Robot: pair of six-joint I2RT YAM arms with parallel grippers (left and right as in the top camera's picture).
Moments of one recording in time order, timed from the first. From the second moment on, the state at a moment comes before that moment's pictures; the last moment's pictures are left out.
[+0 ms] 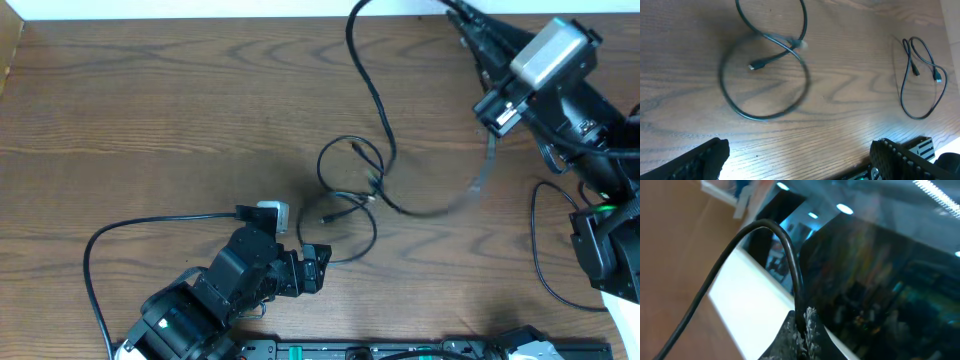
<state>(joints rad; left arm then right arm) -0.75 0.68 0.74 -0.84 0.06 -0.75 0.33 1.12 1.52 -0.07 -0.48 -0.37</state>
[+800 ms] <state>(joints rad) -0.75 0.68 0.74 -0.87 0.06 -0.75 0.11 1.28 1.52 -0.15 0.57 -0.36</state>
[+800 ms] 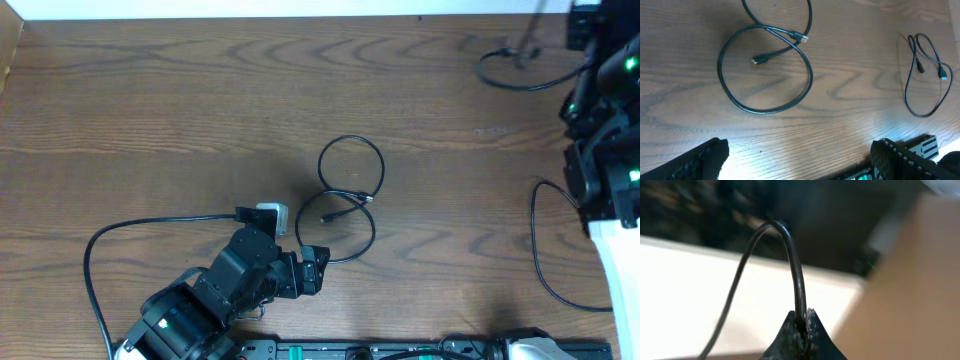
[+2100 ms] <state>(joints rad) -0.75 0.68 0.74 -0.87 0.06 -0.75 -0.64 1.62 1.52 -0.92 0.48 0.77</state>
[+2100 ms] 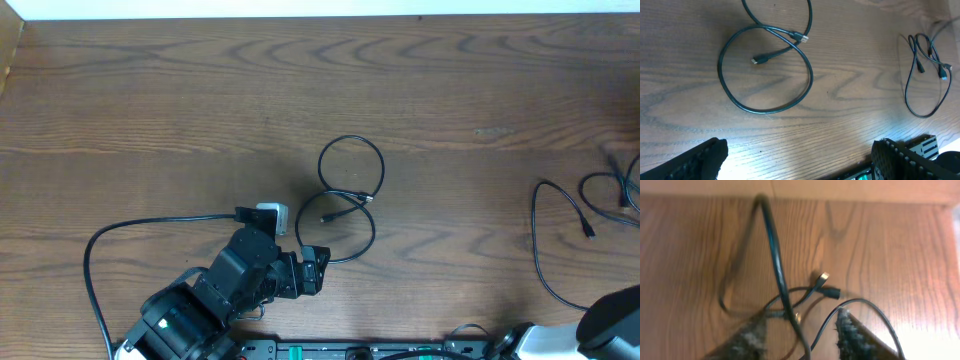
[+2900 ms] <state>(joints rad) -0.75 0.68 0.74 -0.87 0.06 -0.75 -0.63 1.70 1.52 -1.02 0.04 0.41</state>
